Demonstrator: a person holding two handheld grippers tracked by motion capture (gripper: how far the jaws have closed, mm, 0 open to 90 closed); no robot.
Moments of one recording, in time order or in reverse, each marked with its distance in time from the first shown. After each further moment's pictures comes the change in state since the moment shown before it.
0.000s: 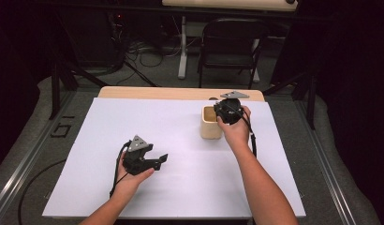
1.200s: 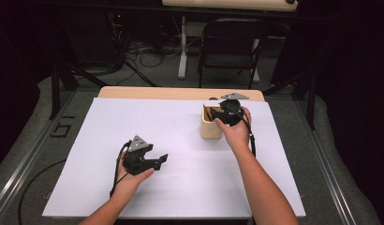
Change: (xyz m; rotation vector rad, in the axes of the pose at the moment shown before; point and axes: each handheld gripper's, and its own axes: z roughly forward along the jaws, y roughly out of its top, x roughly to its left) left arm 0.000 0.000 0.000 0.003 0.000 0.000; right arm -0.004 -0.006 0.007 0.009 -0.009 0.020
